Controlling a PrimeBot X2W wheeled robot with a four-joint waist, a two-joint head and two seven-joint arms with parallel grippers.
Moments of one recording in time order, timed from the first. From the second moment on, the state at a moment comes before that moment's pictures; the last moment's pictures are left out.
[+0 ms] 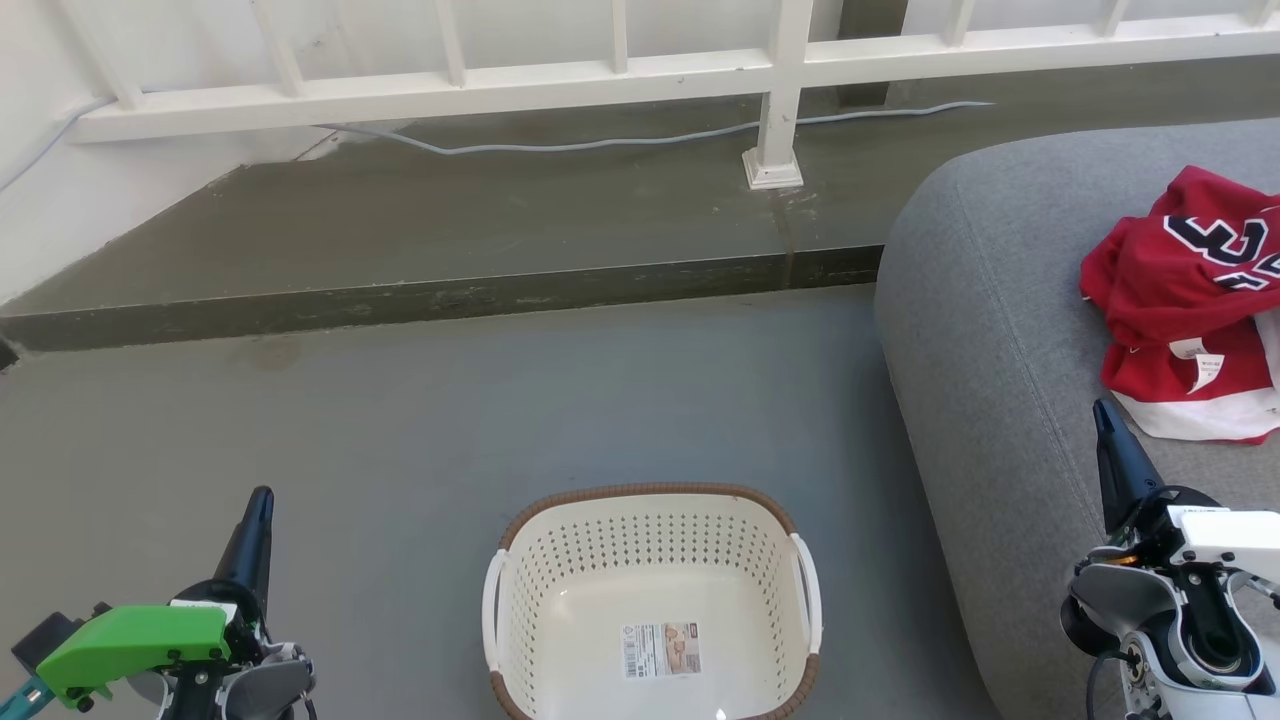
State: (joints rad) left arm -0.04 0.09 0.00 0.25 -1.67 -0.11 0.04; right arm -0.06 -0.06 -0.10 0.28 1.63 0.11 0.08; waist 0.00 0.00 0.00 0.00
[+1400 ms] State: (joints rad) left arm -0.05 0.09 0.00 0.28 -1.67 -0.12 0.05; right arm -0.06 -0.06 -0.10 0.28 1.63 0.11 0.08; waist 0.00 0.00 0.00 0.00
